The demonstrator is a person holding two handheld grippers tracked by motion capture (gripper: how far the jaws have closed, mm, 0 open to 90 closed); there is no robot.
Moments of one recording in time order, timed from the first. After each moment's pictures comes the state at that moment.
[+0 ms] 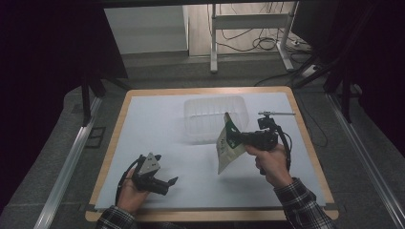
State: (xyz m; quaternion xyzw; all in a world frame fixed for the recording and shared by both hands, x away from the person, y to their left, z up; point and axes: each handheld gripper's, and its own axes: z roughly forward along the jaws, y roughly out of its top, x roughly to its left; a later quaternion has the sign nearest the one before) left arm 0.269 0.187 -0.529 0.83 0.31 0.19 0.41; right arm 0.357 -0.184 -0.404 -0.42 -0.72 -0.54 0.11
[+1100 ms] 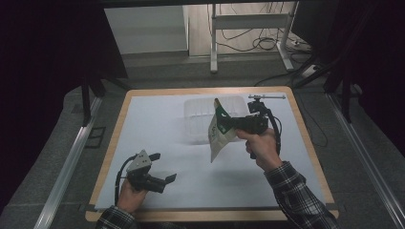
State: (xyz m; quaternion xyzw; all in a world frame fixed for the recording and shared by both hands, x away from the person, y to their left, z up) left arm 0.266 0.198 -0.516 0.79 0.33 0.14 0.50; right arm 0.388 -0.156 -0.379 -0.41 -0.72 -0.55 0.11
